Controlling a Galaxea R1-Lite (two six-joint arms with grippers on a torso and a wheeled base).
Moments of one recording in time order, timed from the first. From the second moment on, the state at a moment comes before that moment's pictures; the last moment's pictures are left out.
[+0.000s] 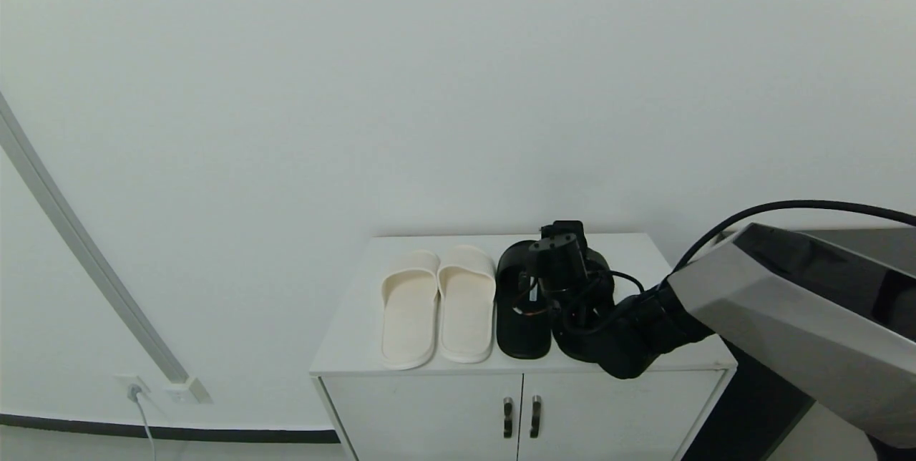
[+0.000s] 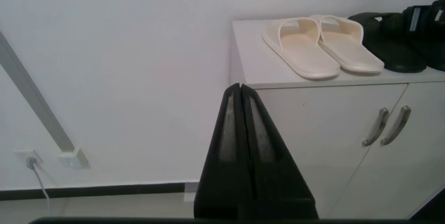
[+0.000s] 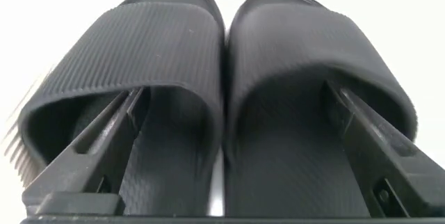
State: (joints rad) left arm 0.00 0.00 0.00 0.00 0.01 0.02; right arm 0.69 2.34 -1.33 -0.60 -0.72 0.30
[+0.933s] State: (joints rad) left arm 0.00 0.00 0.00 0.00 0.01 0.02; right arm 0.67 2.31 -1.25 -0.70 -0.69 0.24
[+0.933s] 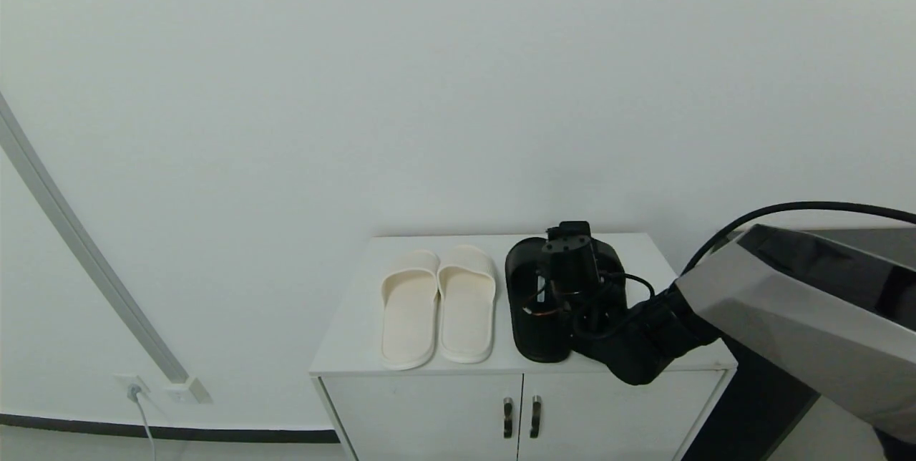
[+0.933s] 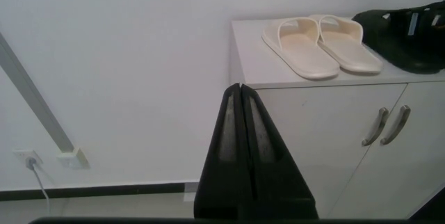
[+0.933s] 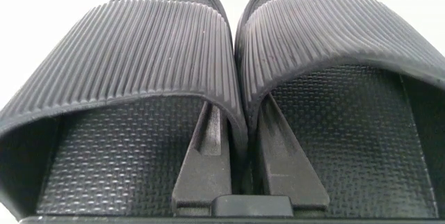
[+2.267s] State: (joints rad) left arm 0.00 0.00 0.00 0.00 0.01 0.02; right arm 0.74 1.58 -0.50 -0.80 0.14 -0.10
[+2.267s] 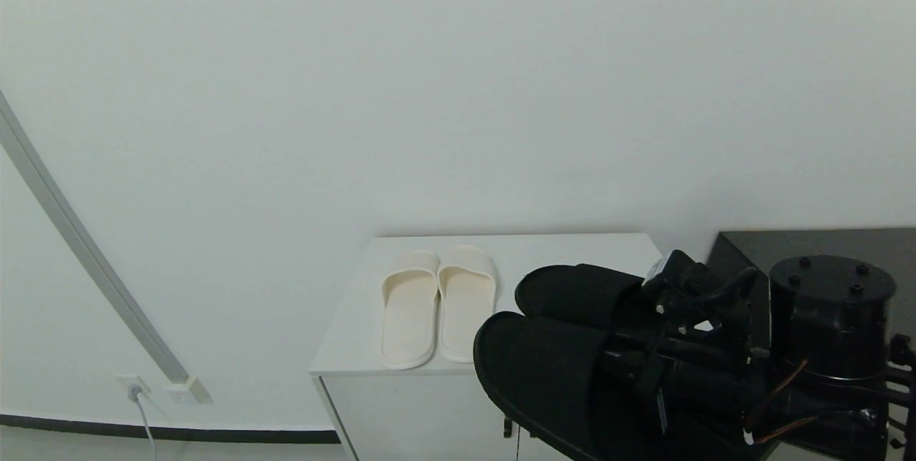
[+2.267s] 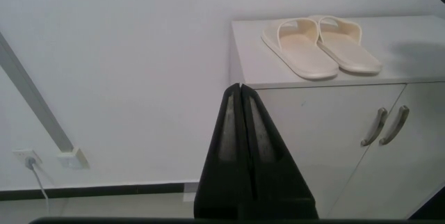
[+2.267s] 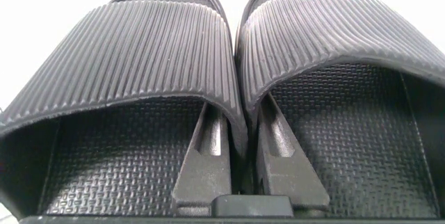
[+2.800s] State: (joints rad) left arm 0.00 0.00 0.00 0.00 0.01 0.02; right arm 0.76 1.61 -0.51 -0.79 0.14 -0.06
